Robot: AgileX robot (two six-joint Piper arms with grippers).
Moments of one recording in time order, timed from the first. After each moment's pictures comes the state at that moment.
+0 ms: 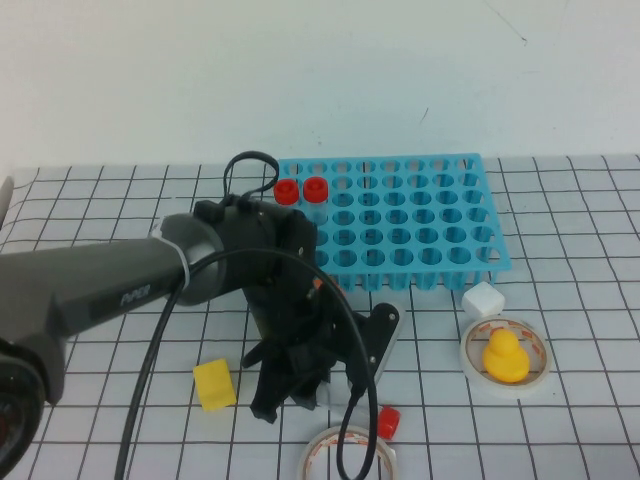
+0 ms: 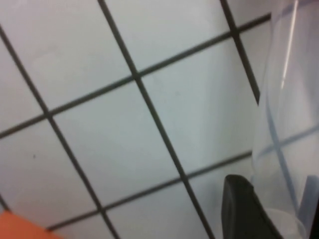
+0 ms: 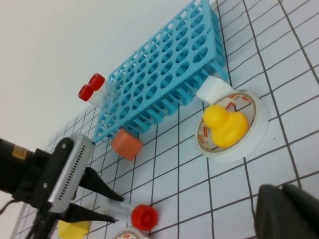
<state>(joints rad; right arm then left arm) -0.05 -0.01 0.03 0.83 0.50 -0.05 -0.55 2.01 -1.41 -0.16 0.89 1.46</state>
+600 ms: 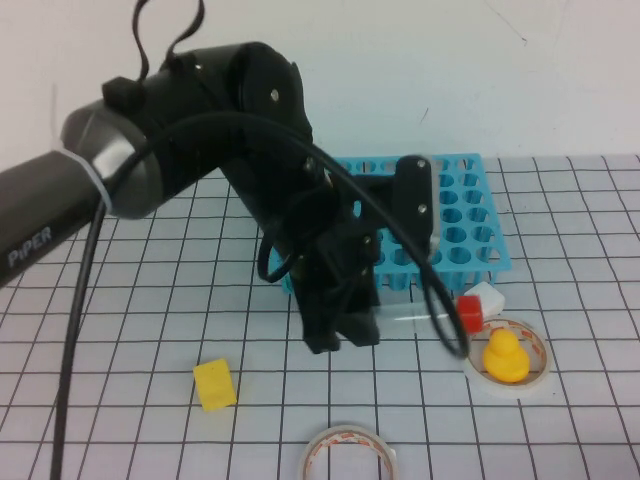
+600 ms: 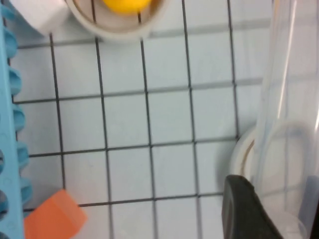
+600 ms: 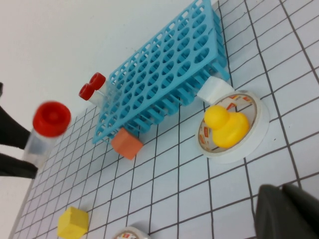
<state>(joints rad) -0.05 -0.01 0.03 0.83 0.50 -0.06 -0.56 1.84 -1.68 -0.38 1.25 1.13</state>
